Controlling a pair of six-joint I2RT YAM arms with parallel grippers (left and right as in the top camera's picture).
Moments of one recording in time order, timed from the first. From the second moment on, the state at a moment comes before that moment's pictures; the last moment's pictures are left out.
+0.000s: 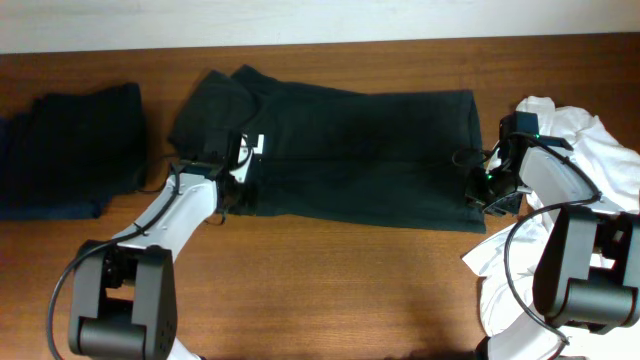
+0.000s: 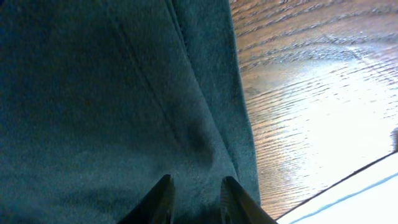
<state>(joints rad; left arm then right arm) -0.19 1.77 1.08 -0.59 -0.02 -0.01 -0.19 1.85 1.19 -0.87 -0.10 0.24</state>
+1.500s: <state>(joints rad) 0.04 1.77 1.01 -0.65 -0.73 -0.19 -0.19 1.85 1.19 -0.89 -0.03 0.24</state>
